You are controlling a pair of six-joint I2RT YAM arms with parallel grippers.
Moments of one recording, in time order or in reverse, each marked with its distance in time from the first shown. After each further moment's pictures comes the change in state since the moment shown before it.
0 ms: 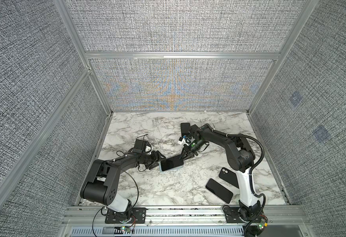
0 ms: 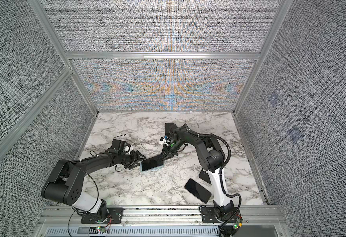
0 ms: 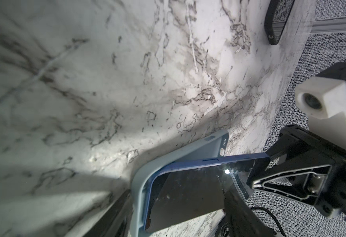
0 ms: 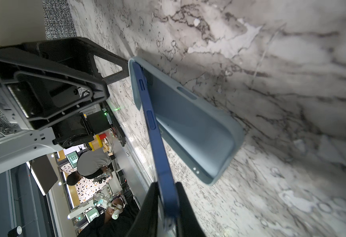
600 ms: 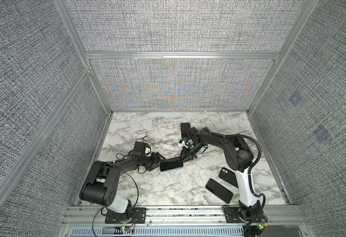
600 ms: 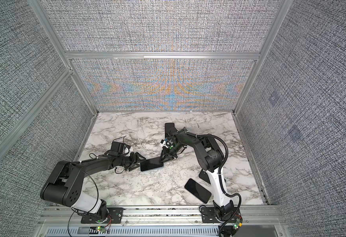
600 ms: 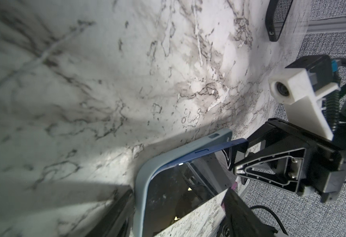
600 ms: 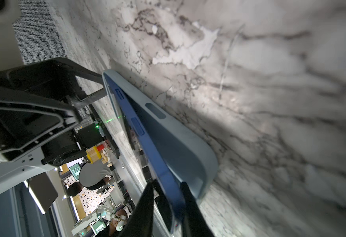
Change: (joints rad) left arm 0.001 -0.018 -0.062 0.069 0.010 -0.013; right arm 0.016 0.007 -0.074 0.131 0.056 0.126
